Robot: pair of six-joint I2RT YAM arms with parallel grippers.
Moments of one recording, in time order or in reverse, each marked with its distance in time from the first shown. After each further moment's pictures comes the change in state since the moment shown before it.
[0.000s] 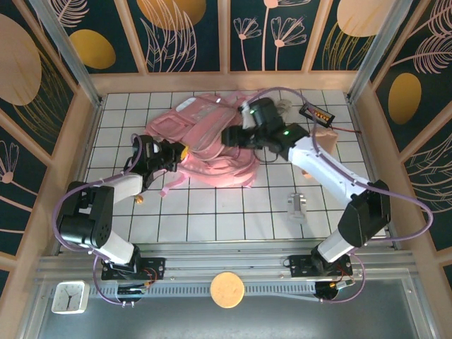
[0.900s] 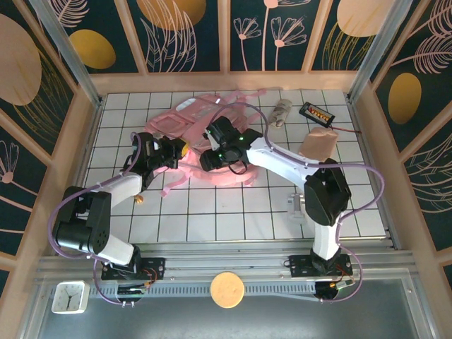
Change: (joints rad) left arm -0.019 -0.047 0.014 -0.021 -0.021 -0.035; right arm 0.154 0.325 0.166 -0.130 0.148 -0.145
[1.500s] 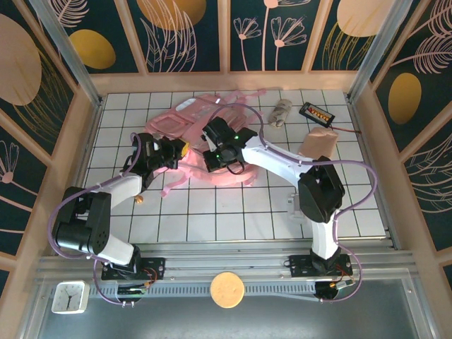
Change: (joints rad) left arm 0.000 -0.006 -0.012 0.001 -0.004 -0.002; right arm 0.005 0.047 0.047 -0.050 0.027 0.000
